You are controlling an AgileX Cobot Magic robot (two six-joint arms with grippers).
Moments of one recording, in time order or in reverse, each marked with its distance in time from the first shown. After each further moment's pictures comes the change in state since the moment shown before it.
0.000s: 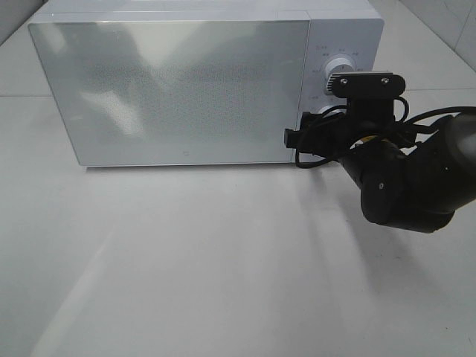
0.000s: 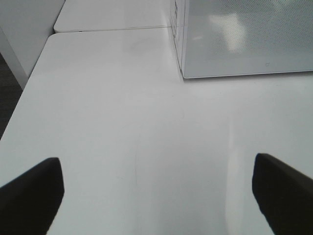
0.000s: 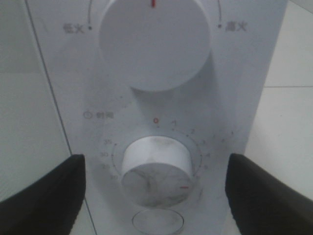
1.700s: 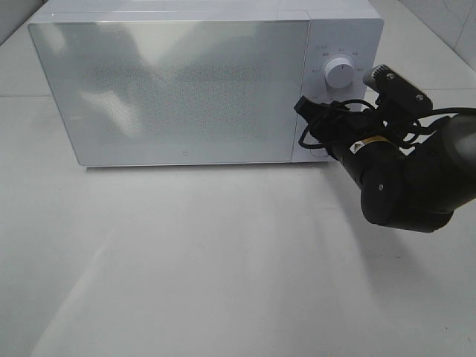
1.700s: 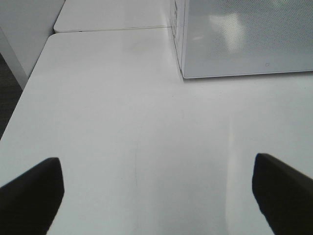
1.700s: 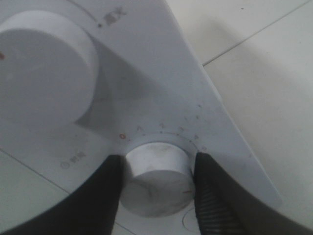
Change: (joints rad) left arm 0.000 0.000 0.000 0.000 0.000 0.000; right arm -0.007 0.011 -0.005 -0.030 -0.024 0.630
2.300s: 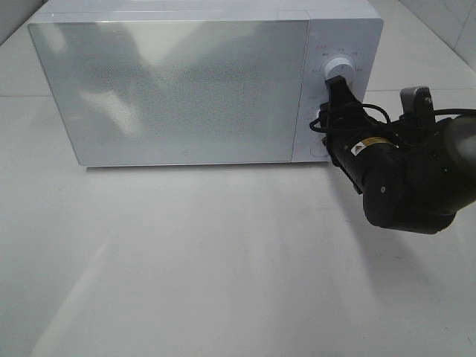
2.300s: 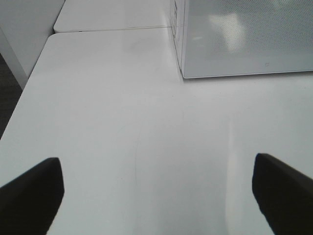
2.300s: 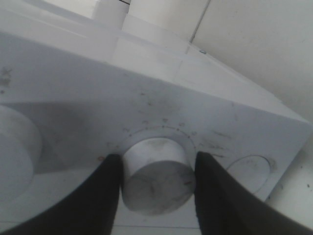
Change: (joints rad) left arm 0.000 0.000 0.000 0.000 0.000 0.000; right arm -0.003 0.000 0.007 -0.012 -0.002 0.614
